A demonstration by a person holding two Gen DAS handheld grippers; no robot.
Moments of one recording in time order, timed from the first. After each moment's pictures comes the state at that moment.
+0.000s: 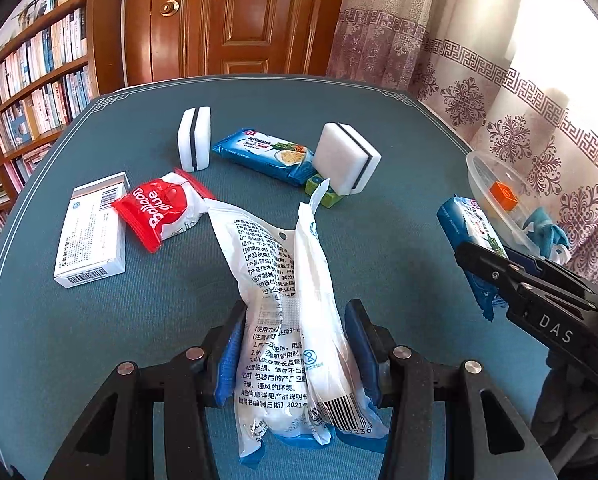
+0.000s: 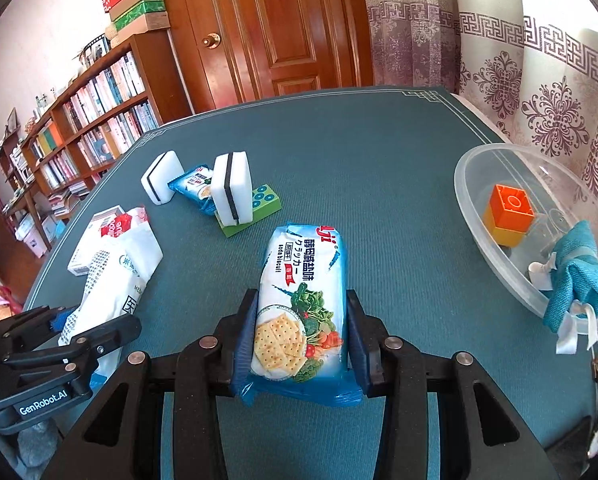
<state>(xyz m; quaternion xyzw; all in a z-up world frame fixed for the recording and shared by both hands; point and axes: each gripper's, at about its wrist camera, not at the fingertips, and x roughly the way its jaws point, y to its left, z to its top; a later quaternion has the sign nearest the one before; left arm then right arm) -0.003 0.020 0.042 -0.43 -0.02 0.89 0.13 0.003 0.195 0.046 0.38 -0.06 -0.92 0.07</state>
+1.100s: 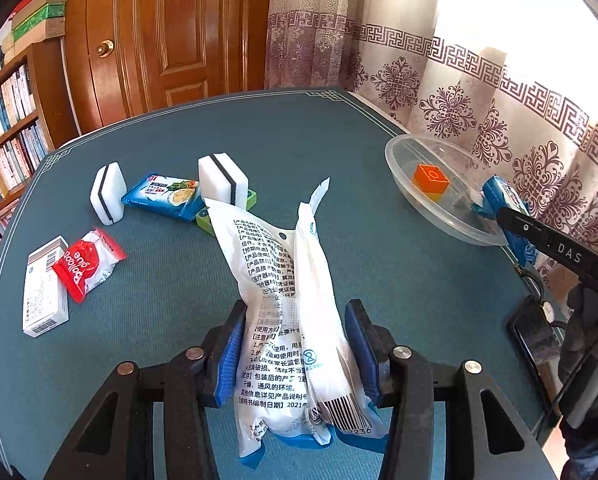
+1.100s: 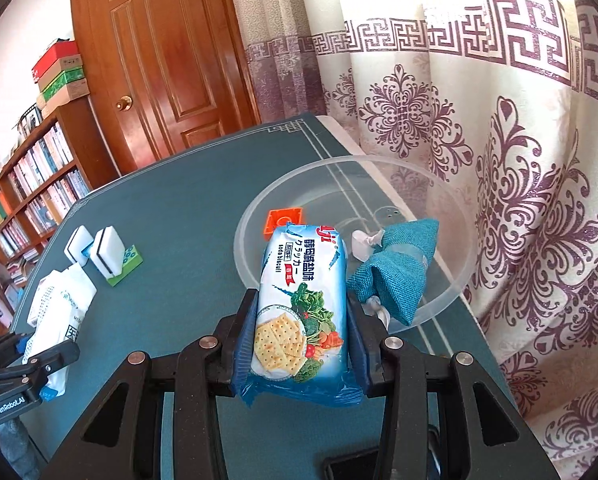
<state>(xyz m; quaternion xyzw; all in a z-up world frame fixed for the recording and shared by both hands) 0.010 0.103 0.063 -0.41 0.05 0.89 0.19 0.044 0.351 0.071 0.33 -0.12 -0.93 -0.06</state>
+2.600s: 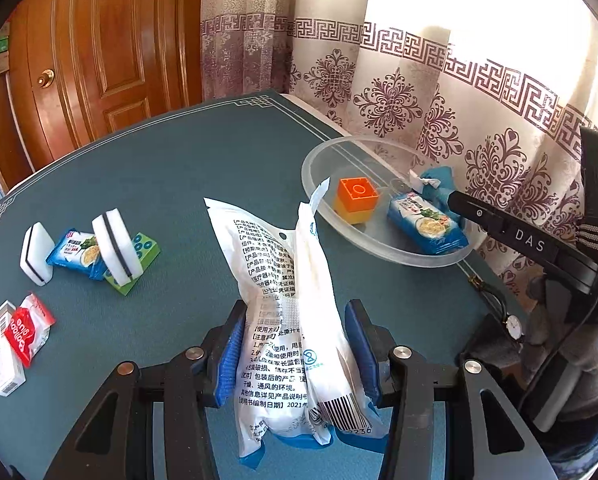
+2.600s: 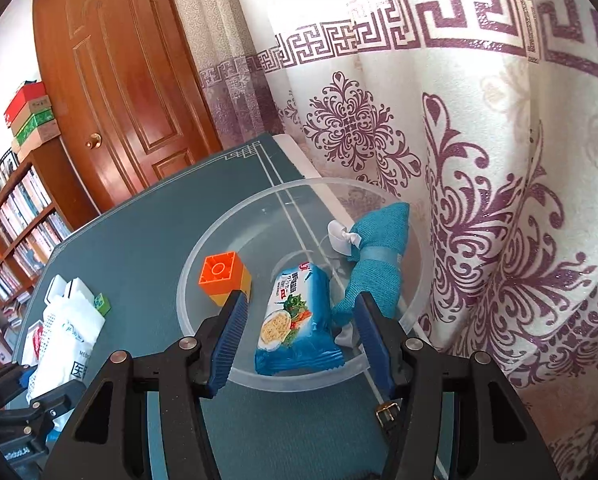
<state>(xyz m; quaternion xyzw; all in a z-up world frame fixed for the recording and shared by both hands) -0.007 0.183 0.079 -0.41 0.08 0.87 0.26 0.038 0.397 0.076 0.30 -0.16 -0.93 -0.10</state>
